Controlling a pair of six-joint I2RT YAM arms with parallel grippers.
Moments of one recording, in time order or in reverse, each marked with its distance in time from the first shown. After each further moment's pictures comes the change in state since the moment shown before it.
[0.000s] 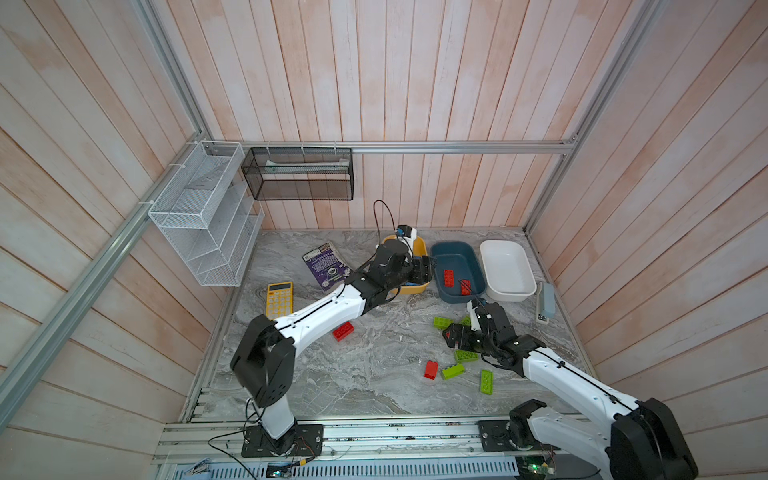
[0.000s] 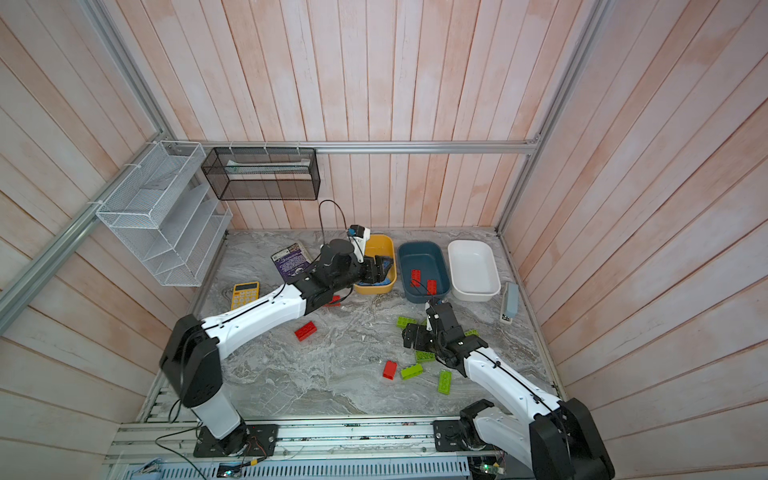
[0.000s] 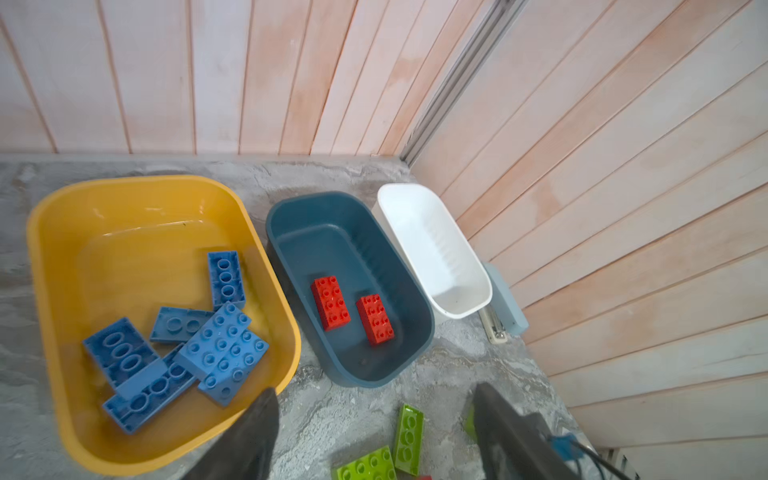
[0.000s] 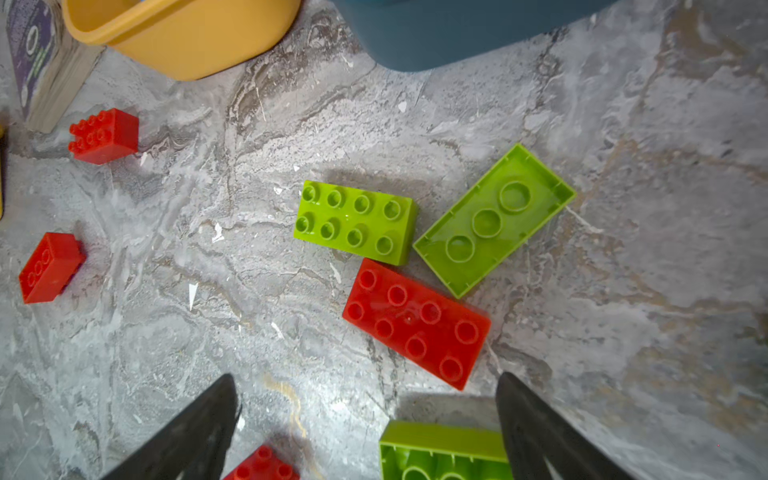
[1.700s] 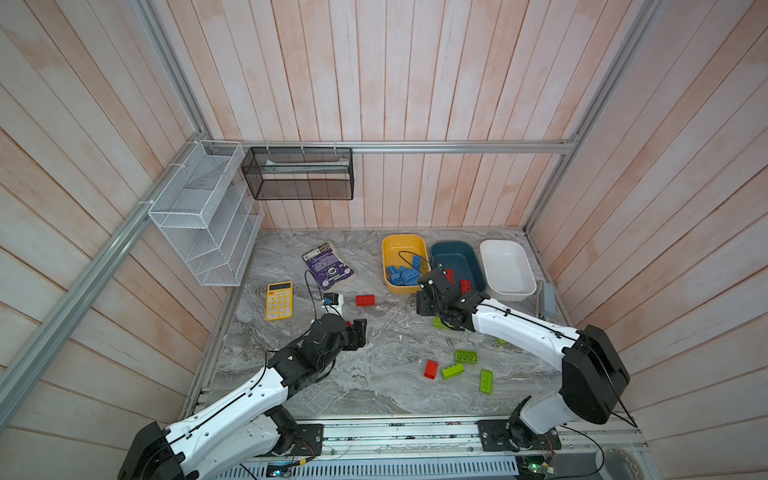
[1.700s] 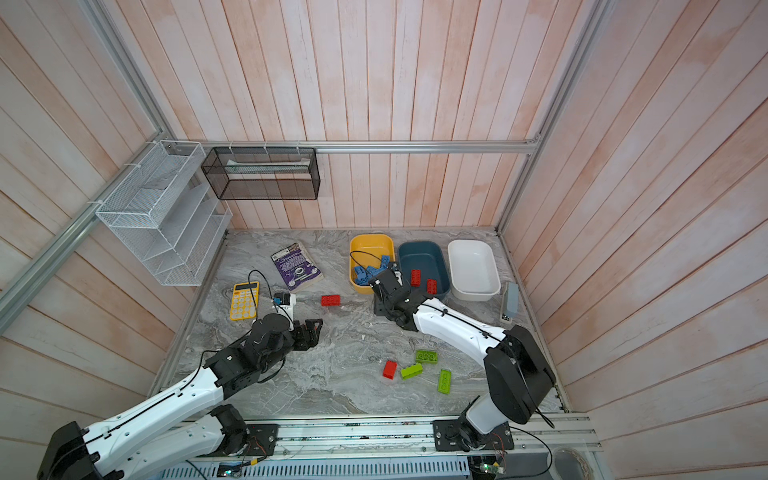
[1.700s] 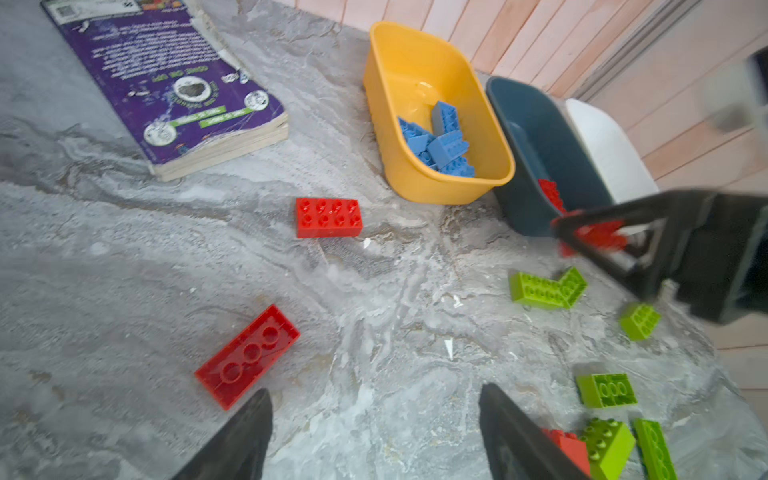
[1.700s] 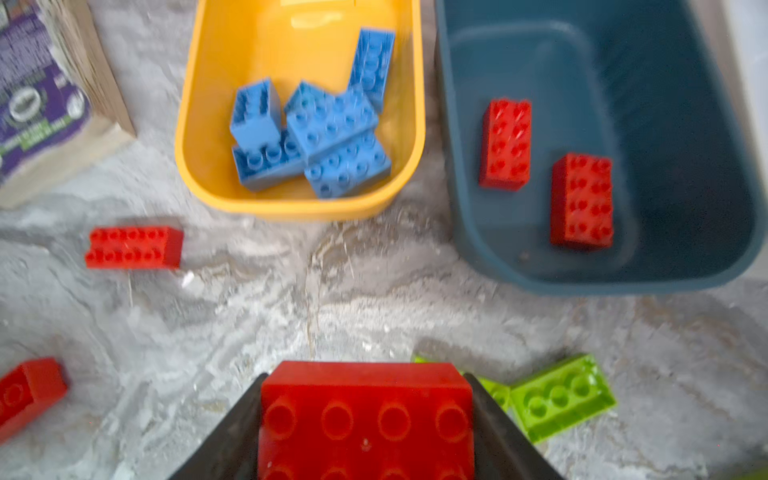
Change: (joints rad) left arm 0.024 -0.740 -0.766 -0.246 -0.283 -0.118; right arm 0.257 0.441 0.616 -0.171 0.426 -0.006
